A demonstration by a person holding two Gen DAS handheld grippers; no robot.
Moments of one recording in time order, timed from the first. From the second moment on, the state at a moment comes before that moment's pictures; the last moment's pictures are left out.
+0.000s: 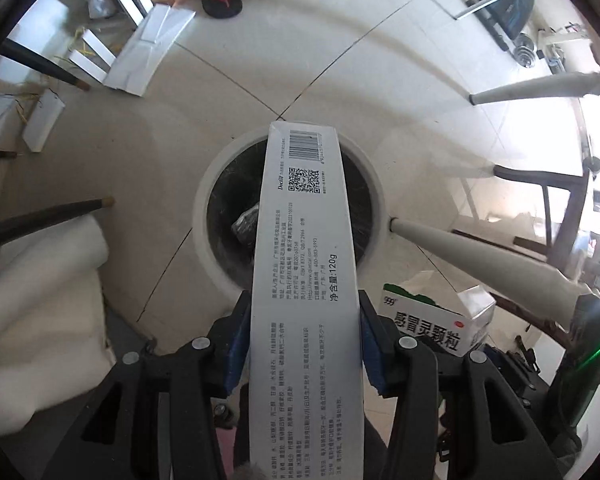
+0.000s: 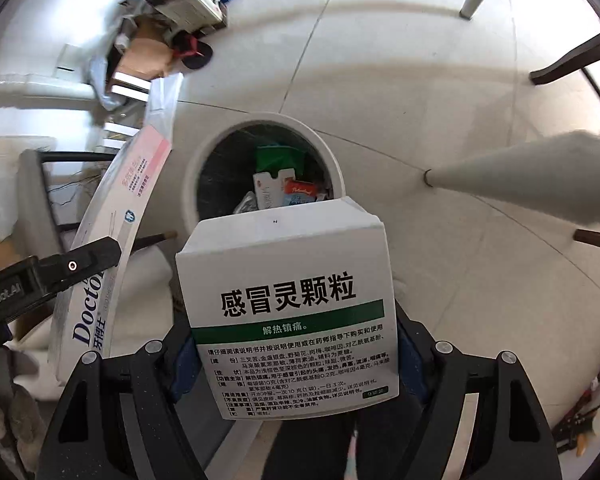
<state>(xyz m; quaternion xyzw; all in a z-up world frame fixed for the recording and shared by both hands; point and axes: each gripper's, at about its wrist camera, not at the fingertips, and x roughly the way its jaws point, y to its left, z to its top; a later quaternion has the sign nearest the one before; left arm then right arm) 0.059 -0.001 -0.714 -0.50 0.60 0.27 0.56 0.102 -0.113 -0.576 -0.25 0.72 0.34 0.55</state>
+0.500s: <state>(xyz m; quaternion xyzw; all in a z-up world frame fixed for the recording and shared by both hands) 0.041 -0.001 -0.735 -0.48 0.61 0.32 0.55 0.109 -0.074 -0.665 -0.25 0.73 0.34 0.54</state>
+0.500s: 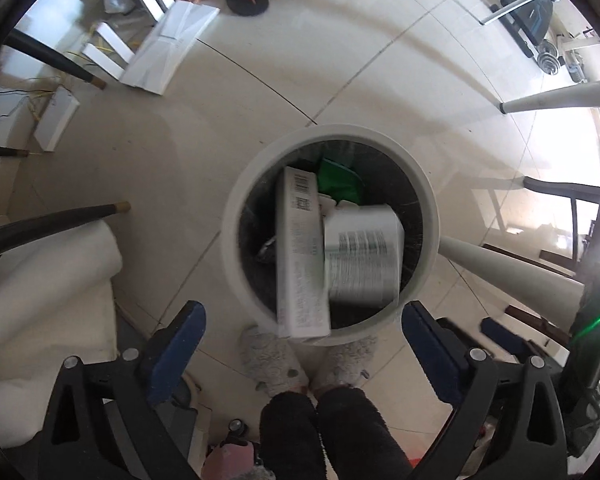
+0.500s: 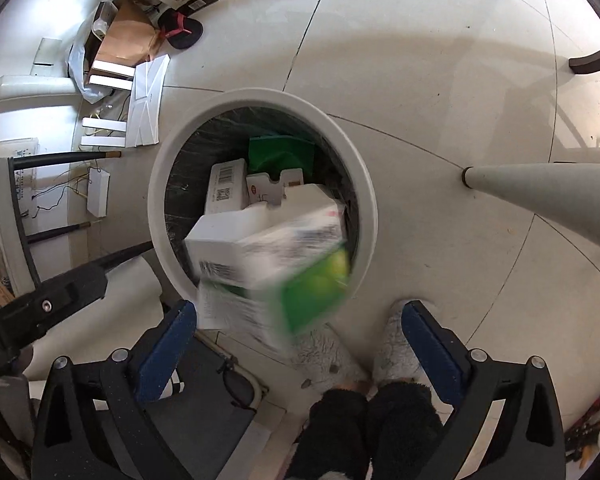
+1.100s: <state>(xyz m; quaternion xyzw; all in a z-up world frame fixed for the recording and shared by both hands) 0.012 -0.066 -0.560 -0.41 0.60 0.36 0.59 0.105 -0.129 -0.476 -0.29 0.68 0.35 0.58</state>
